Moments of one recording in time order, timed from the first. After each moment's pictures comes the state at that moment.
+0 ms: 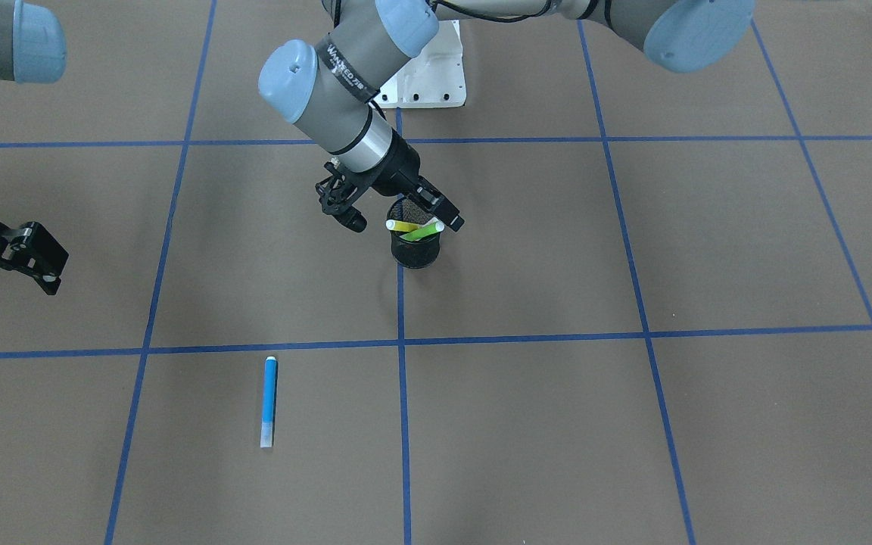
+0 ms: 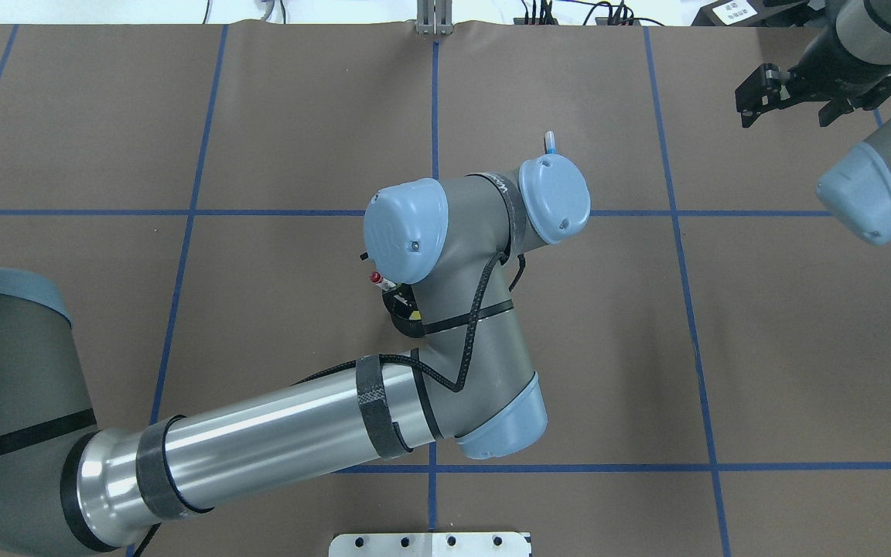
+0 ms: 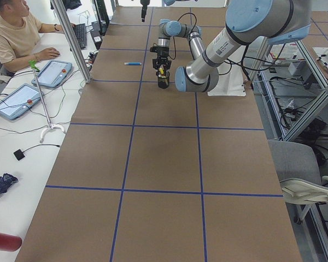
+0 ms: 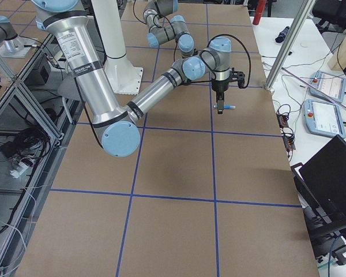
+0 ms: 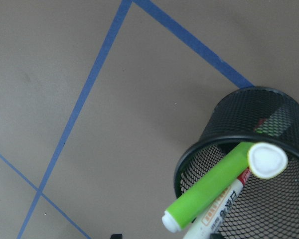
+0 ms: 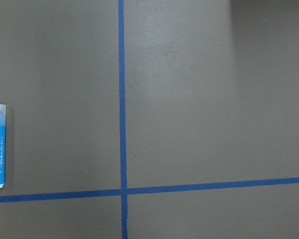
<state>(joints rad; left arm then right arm) -0.44 -2.74 -1.31 -0.87 -1.56 -0.28 1.10 -1.16 1.87 -1.78 2.05 0.71</state>
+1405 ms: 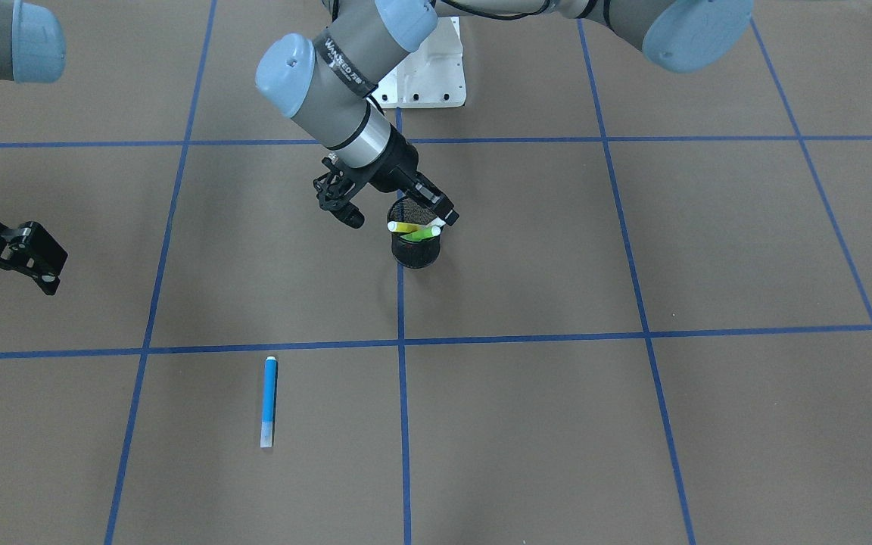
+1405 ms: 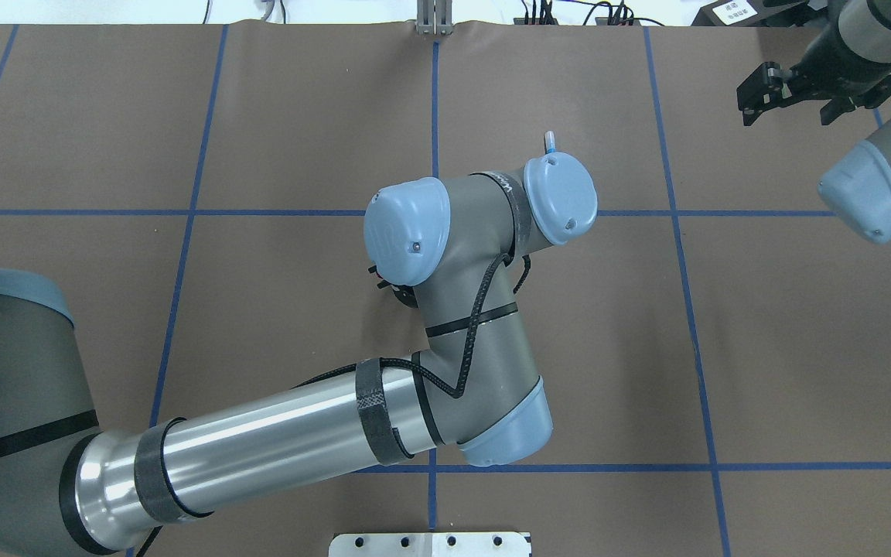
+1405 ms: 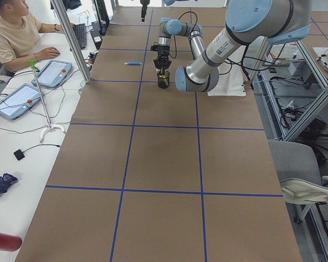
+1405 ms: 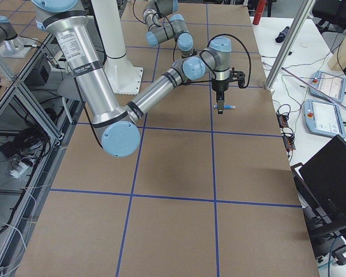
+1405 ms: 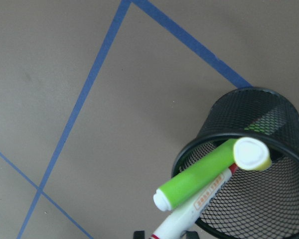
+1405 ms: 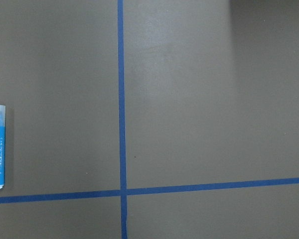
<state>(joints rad) -0.44 -2.74 -1.35 -0.84 -1.57 -0.28 1.11 -1.16 1.87 -1.78 2.05 0.71</state>
